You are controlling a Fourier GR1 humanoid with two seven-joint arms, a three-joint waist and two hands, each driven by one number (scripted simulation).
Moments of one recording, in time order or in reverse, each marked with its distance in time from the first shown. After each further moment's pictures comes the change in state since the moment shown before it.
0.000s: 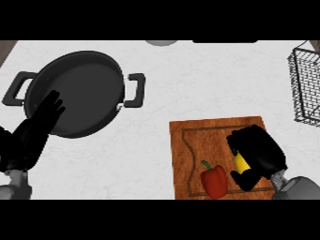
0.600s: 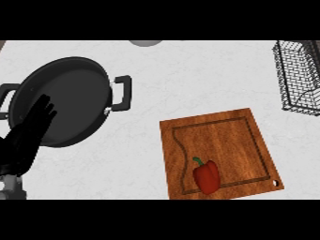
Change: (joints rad) left arm 0.037 -0.003 0.039 0.000 0.008 0.026 -0.011; right arm 0.012 -0.329 -0.600 0.281 -0.394 -0.188 -0.344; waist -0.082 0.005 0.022
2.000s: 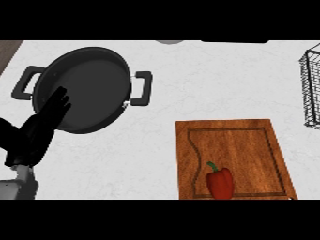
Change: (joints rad) left arm -0.072 -0.020 -0.047 0.009 -0.028 -0.048 0.020; right arm -0.416 -0.333 -0.269 0.688 -0.417 0.414 -0.551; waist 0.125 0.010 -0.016
